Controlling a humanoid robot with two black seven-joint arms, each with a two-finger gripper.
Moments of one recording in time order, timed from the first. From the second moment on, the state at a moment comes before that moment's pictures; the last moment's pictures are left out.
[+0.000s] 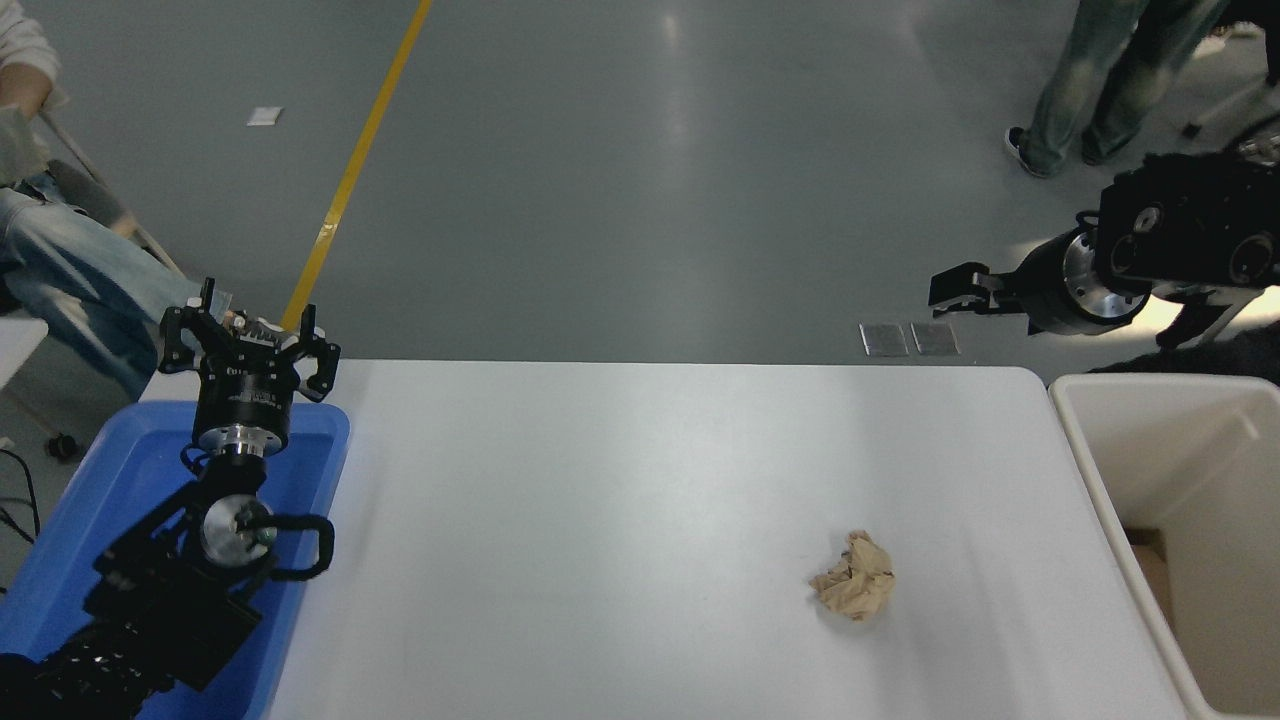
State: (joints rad) left arm -0.61 0.19 -0.96 -0.40 -0.12 -0.55 -0.56; right arm 1.93 -0.36 -1.12 1.22 -0.21 0.48 -0.03
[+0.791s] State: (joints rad) left arm -0.61 0.19 -0.96 -0.40 -0.12 -0.55 -0.56; right arm 2.33 -0.35 -1.24 1.59 -0.13 0.78 -0.03
